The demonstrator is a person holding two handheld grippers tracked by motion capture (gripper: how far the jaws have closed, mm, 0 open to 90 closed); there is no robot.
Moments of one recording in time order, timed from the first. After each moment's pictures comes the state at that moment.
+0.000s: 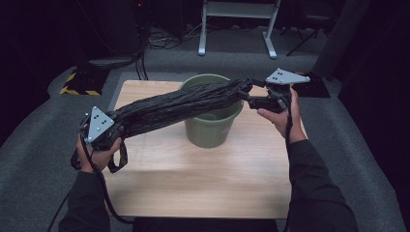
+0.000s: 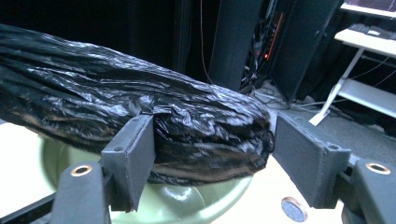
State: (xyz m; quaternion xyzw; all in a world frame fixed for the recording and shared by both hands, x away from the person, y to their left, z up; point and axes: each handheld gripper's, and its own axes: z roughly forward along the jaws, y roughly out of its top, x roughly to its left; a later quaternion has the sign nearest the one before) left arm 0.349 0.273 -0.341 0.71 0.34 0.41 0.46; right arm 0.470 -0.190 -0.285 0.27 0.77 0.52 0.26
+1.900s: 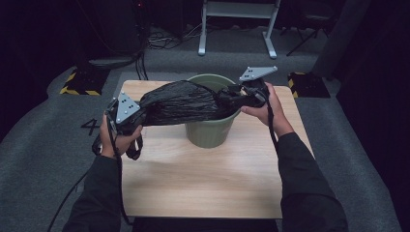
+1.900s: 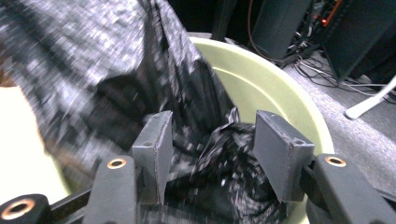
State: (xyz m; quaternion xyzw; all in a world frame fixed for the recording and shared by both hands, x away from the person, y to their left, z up) left arm 0.392 0.228 -0.329 0.73 0.33 0.38 0.46; right arm 0.498 -0.147 -0.295 0.21 0.85 0.45 0.19
